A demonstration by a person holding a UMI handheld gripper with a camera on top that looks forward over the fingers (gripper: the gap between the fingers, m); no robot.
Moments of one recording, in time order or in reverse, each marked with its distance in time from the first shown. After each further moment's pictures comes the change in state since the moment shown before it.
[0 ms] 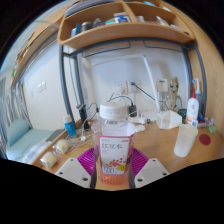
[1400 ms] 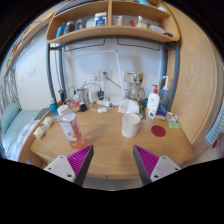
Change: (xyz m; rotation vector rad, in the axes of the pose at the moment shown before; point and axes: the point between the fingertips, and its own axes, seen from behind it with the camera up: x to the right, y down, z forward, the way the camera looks) arm 0.131 -0.001 -0.177 -0.256 0.183 -0.072
